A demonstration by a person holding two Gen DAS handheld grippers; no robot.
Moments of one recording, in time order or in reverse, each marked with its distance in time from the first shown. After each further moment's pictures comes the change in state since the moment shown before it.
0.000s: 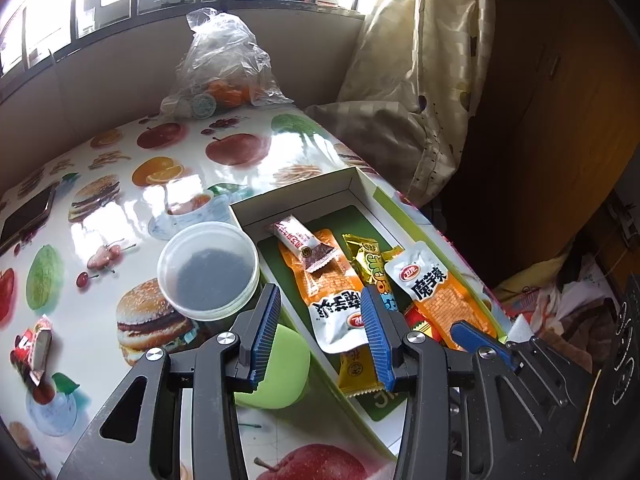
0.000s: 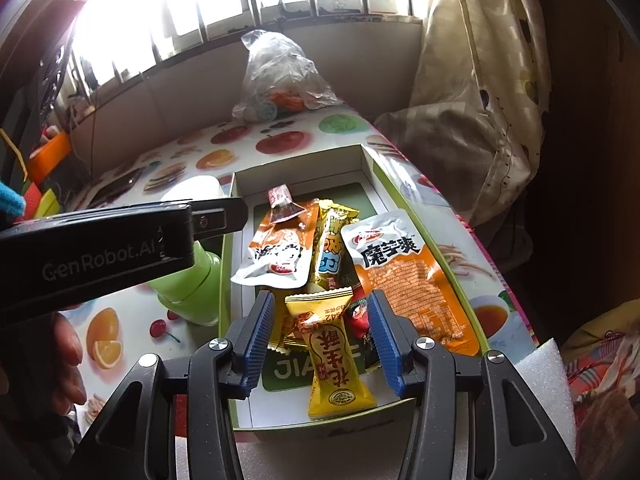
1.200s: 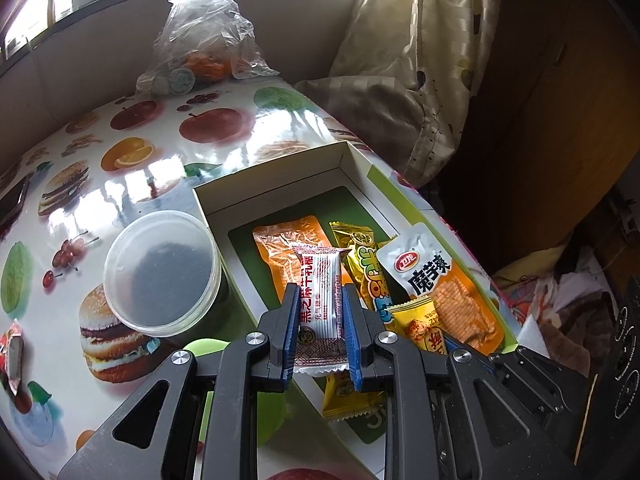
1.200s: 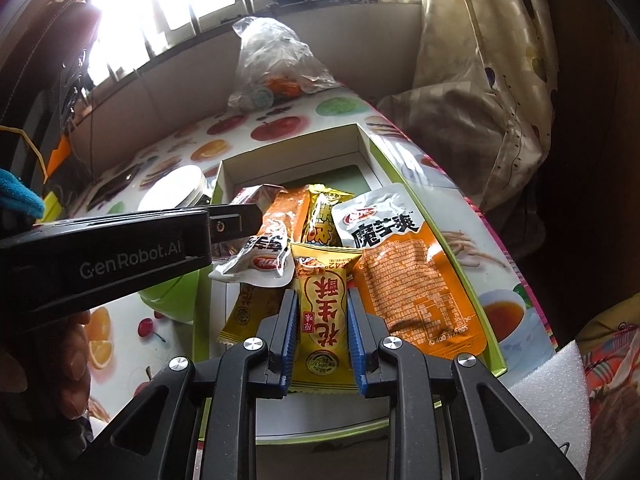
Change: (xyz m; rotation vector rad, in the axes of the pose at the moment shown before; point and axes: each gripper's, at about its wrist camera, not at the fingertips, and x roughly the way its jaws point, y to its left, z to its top) left arm 0.041 -0.009 0.003 0.003 0.082 -0.026; right arm 0.024 -0.016 -0.003 0.024 0.050 0.047
